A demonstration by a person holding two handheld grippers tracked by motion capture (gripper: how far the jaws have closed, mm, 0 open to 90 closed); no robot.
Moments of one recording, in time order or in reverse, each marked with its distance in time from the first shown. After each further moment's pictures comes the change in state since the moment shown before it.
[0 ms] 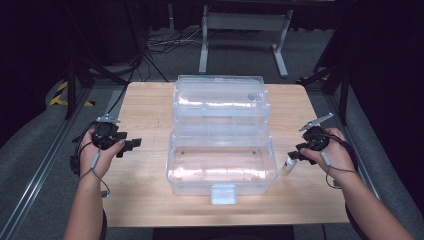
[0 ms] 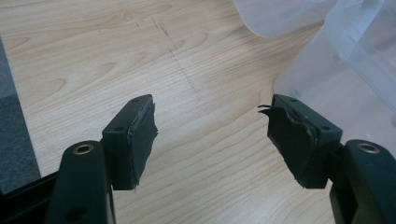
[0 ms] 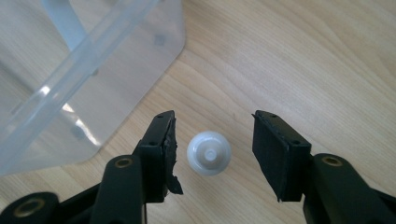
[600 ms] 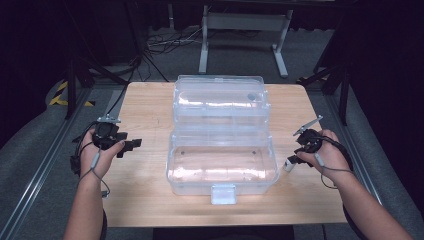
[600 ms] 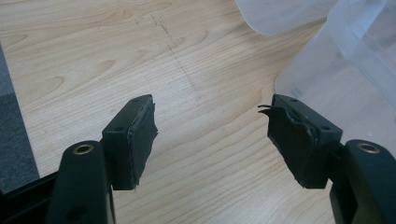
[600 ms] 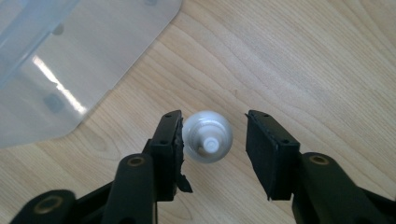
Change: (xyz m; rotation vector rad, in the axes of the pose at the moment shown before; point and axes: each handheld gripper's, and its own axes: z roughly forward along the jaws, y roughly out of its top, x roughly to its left) left arm 0.000 -0.001 0.002 0.008 -0.003 -0.001; right arm 0.000 0.001 0.019 0.124 -0.022 -0.050
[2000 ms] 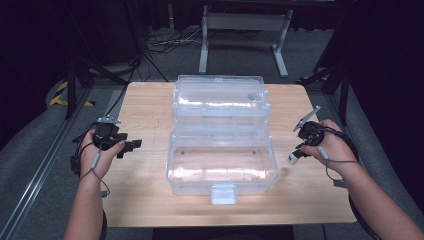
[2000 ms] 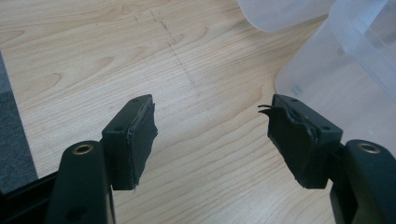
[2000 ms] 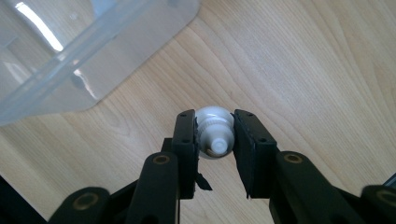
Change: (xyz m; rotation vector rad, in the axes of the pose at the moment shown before) left arm 0.000 -0.001 0.001 0.007 0.000 -0.003; right arm 0.004 0.022 -0.036 0.069 -0.004 -0.155
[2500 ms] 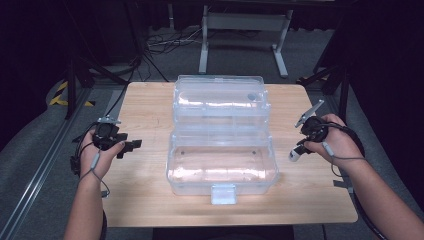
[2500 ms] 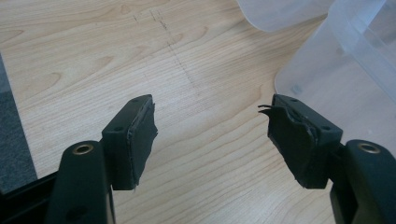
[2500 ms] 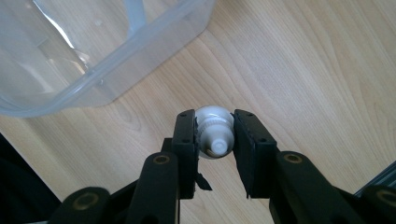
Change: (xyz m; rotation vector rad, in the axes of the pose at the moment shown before) left arm 0.000 0.000 0.000 0.001 -0.002 -0.001; right arm 0.004 0.008 -0.026 -0.010 0.010 -0.061
